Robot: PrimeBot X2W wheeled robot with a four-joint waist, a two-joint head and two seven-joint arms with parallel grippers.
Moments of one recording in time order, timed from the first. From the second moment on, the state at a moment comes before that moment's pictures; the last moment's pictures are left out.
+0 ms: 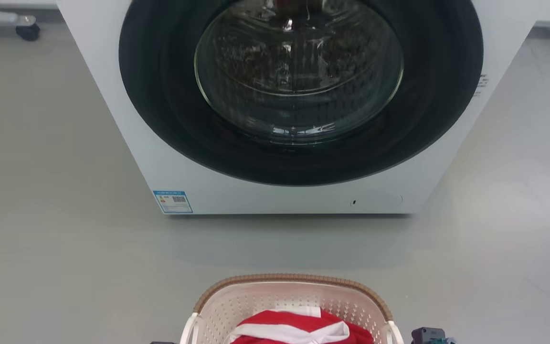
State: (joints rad) left arm -0.40 0.04 -0.66 1.16 -0.70 -0.04 -0.10; right arm -0.42 -0.07 0.87 1.00 0.97 -0.09 -0.03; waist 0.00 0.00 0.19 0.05
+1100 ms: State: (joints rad) left arm -0.32 0.05 -0.72 1.16 -0.77 -0.03 -0.03; right arm -0.36 -0.08 0.99 0.98 1.12 -0.13 0.04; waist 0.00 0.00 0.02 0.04
